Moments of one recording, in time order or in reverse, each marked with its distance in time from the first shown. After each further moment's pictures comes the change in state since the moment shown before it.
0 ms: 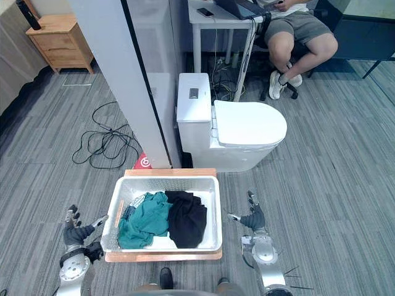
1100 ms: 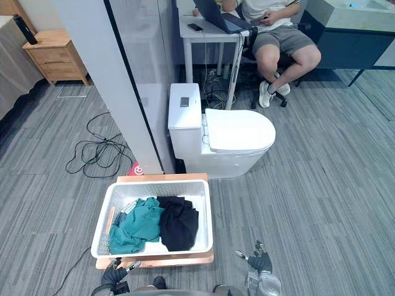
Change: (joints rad) left arm -0.037 -0.057 -0.061 0.560 -0.109 0.061 -0.172; right arm 0.067 0.059 -0.140 0.374 0.240 0.014 0.095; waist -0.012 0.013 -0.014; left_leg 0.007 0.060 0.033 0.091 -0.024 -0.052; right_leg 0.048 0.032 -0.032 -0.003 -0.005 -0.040
